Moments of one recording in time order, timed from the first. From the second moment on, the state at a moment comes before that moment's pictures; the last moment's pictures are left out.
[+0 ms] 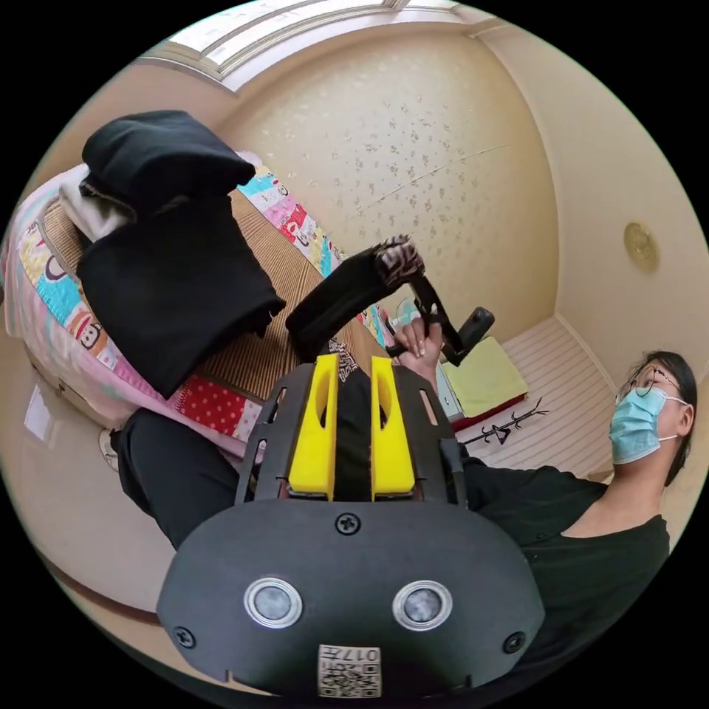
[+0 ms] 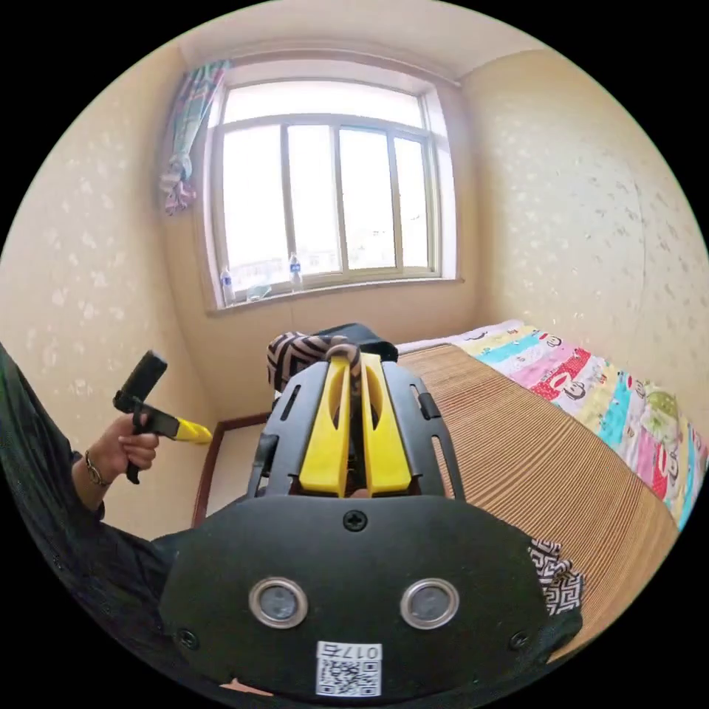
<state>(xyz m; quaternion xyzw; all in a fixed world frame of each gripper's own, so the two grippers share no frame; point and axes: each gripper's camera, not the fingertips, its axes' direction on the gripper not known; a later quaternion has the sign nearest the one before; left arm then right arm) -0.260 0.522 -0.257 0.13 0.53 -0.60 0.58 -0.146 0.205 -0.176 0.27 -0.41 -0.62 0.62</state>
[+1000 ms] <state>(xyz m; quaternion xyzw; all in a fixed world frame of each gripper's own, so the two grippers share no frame) -0.114 0.324 -0.096 -0.11 0.53 -0.46 0.70 0.106 -0.031 -0.055 0.23 0.06 -0.26 0.94</state>
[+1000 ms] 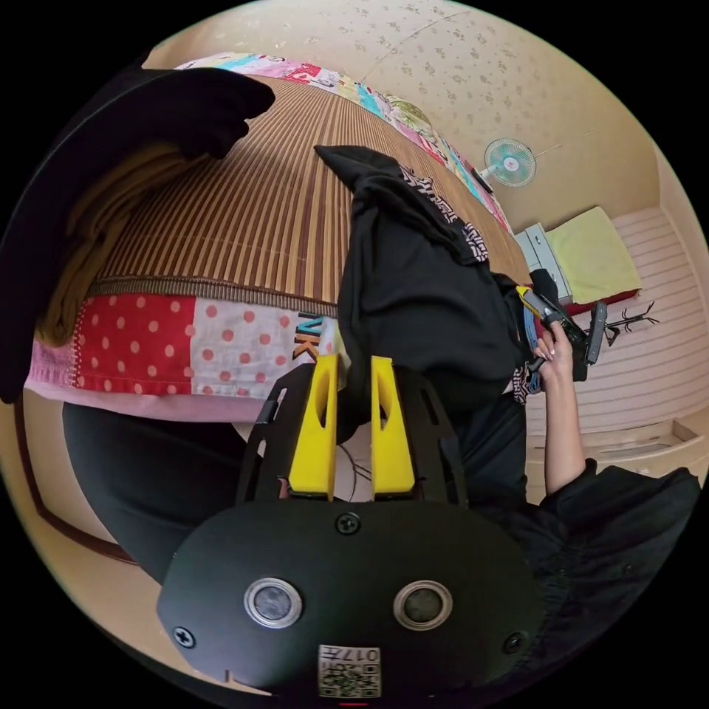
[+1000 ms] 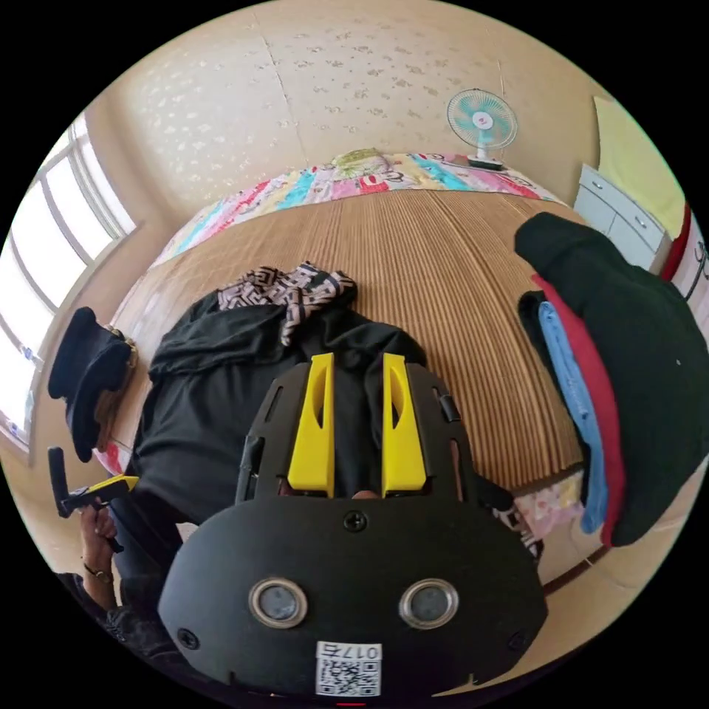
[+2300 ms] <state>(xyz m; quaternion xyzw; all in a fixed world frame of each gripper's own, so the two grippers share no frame) -0.236 0.186 0.080 -0.12 0.51 -0.52 0.68 -0.010 0.075 -0.028 0.15 -0.17 -0.56 0.80</state>
